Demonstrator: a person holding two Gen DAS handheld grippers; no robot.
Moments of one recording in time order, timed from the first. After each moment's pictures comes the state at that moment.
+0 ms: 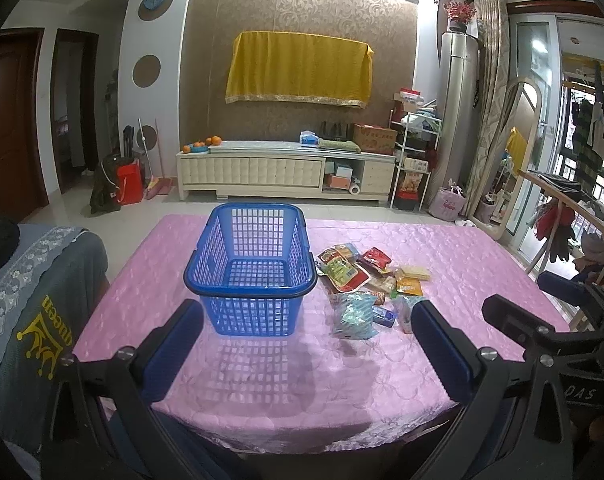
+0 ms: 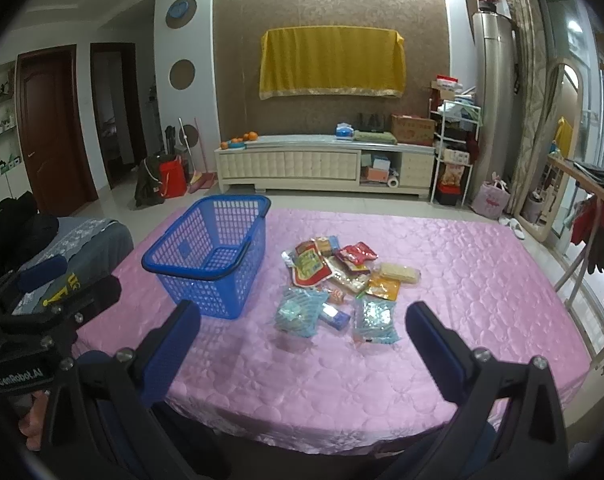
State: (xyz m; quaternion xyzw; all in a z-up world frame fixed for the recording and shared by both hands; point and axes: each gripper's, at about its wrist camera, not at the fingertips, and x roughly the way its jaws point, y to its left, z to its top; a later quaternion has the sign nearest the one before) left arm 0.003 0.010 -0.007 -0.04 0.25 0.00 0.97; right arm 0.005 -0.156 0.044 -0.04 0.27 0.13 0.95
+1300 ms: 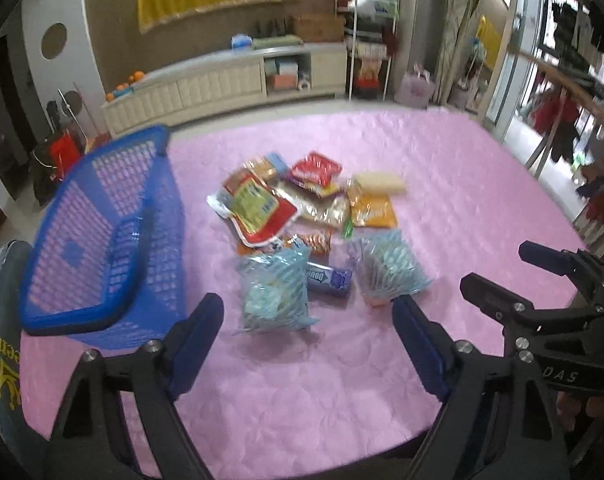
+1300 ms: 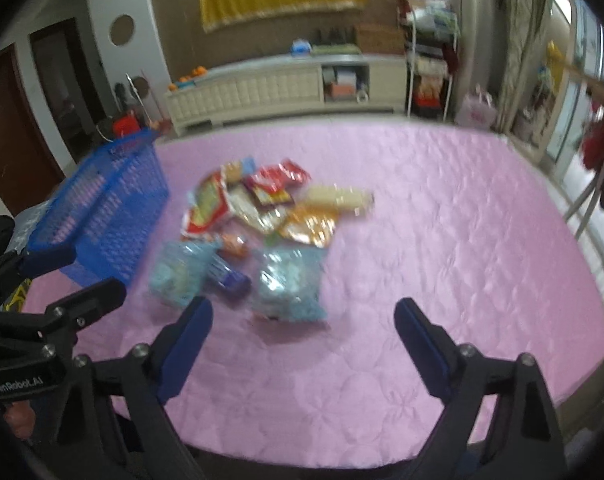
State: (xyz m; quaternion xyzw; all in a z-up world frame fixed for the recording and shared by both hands) left arm 0.181 -0.113 -0.107 0.05 0.44 -0.08 0.89; right arm 0.148 -0.260 -0.061 0.00 0.42 0.08 0.90
